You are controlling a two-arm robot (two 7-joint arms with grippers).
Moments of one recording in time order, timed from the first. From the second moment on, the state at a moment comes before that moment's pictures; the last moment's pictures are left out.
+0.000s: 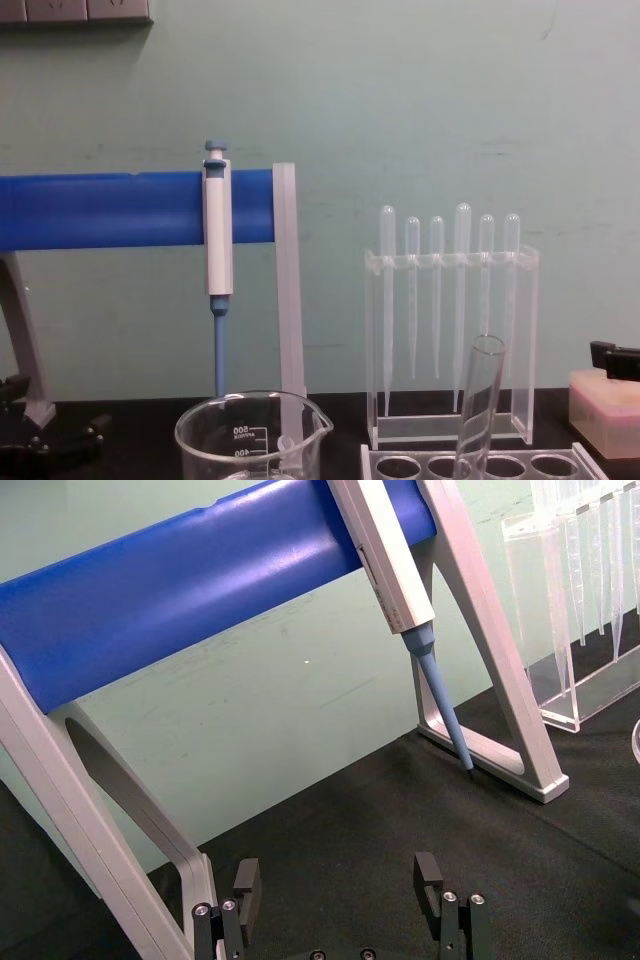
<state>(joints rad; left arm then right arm) -0.20 0.60 0.45 -1.41 -0.25 -0.12 0.03 0.19 0.56 -0.30 -1.56 0.43 0.12 0.12</state>
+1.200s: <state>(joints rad) -0.20 0.60 0.45 -1.41 -0.25 -0.12 0.03 0.19 0.57 -0.30 -1.57 0.44 0.12 0.12</state>
